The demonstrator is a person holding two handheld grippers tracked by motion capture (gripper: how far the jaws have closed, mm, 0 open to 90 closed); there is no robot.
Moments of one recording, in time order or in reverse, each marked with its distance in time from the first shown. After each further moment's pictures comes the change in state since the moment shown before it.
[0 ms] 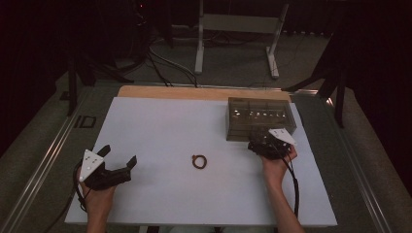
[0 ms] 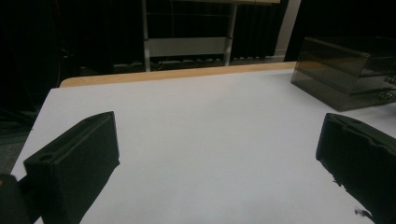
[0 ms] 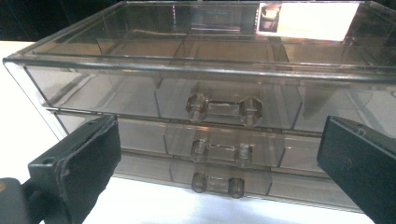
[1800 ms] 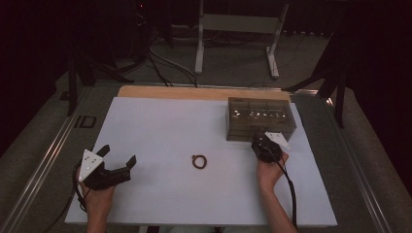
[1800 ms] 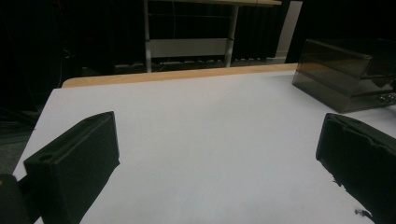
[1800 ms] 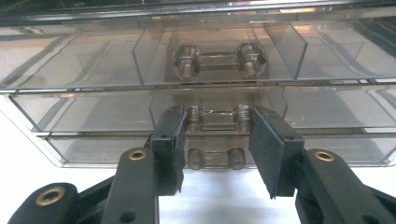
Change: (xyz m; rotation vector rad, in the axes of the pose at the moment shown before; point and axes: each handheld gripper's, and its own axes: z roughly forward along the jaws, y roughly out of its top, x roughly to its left) left arm 0.001 0.000 -0.001 -0.004 0.007 -0.003; right arm 0.014 -0.016 0.008 0.042 -0.125 0.082
